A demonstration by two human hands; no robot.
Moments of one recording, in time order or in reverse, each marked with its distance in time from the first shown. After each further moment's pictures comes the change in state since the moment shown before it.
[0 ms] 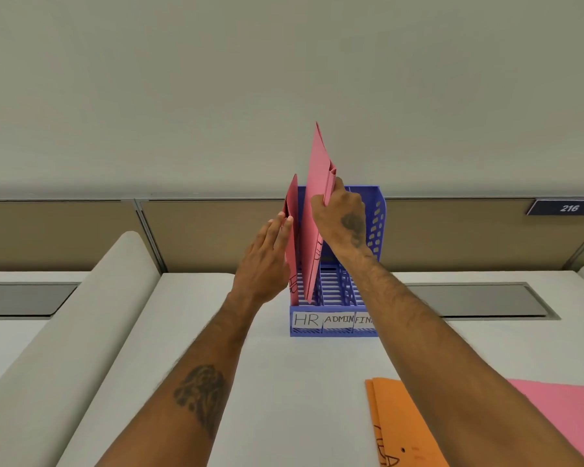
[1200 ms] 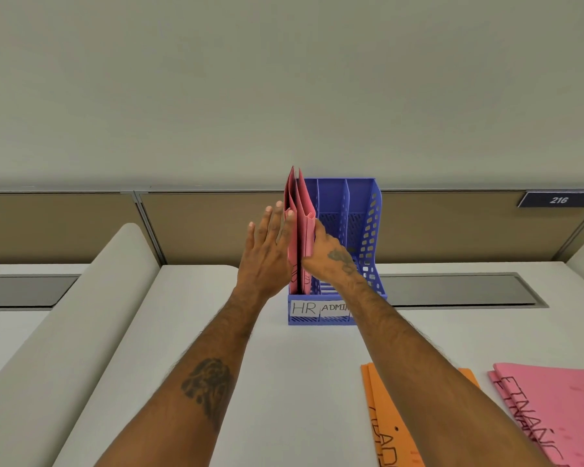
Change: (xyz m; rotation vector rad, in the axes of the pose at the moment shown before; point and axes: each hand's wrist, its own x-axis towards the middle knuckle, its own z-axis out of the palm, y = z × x) left_hand -0.011 0.013 0.003 0.165 0.051 -0.017; right_hand -0.062 0.052 0.038 -0.123 -0.513 0.099
